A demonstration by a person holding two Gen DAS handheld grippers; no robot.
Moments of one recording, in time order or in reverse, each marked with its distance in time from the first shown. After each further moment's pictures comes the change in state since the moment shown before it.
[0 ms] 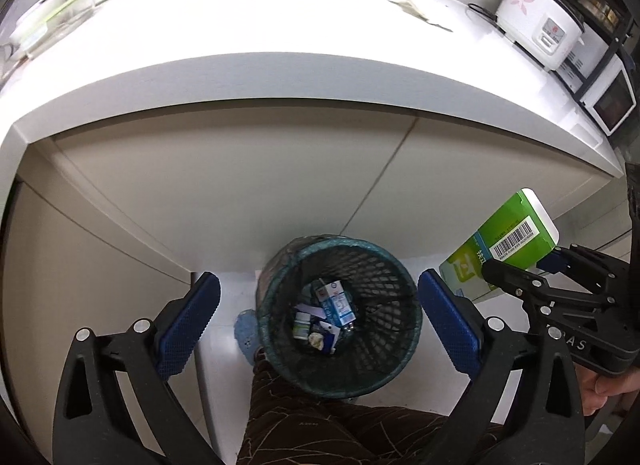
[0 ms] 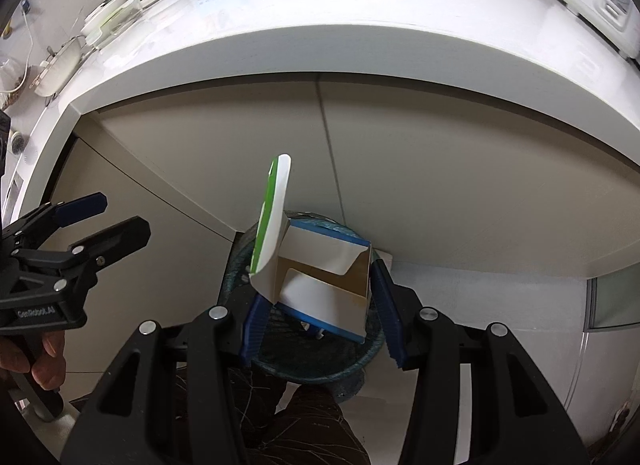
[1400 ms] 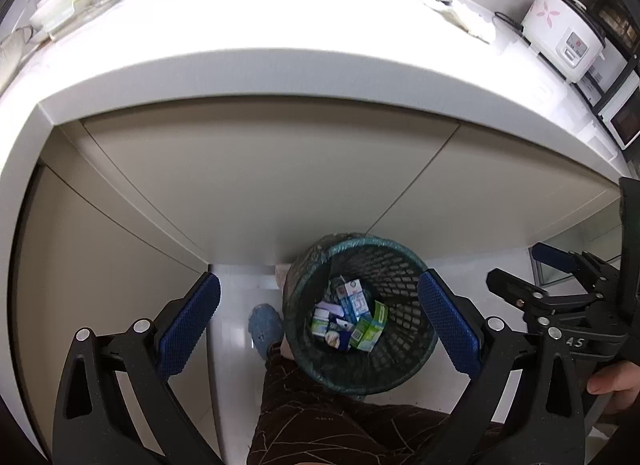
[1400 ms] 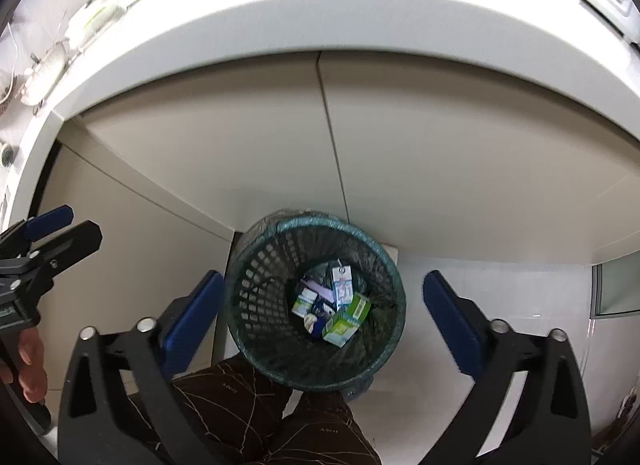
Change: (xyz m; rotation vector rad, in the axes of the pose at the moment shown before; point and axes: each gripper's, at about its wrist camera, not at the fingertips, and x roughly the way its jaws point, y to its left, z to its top) left arm -0.007 0.027 0.001 -0.046 0.006 0.040; right arm 0.025 -0.002 0.000 0.046 0.006 -0.014
